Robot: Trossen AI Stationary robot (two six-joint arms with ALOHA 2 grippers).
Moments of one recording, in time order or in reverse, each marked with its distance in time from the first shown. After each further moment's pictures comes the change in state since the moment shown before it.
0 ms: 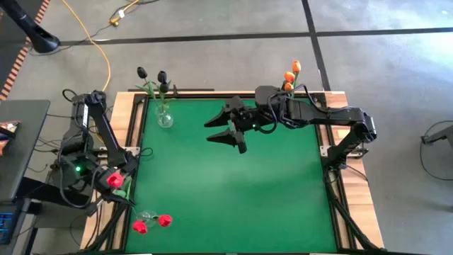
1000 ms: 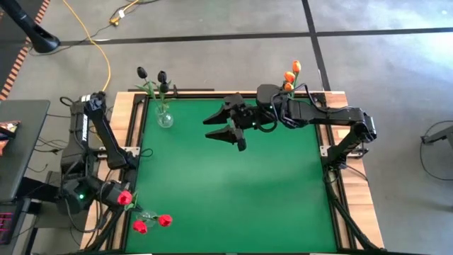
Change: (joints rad) left arm -0.080 0.176 -0.002 -0.103 -0.157 -0.154; right arm 0.003 0.000 0.000 0.062 0.010 0.052
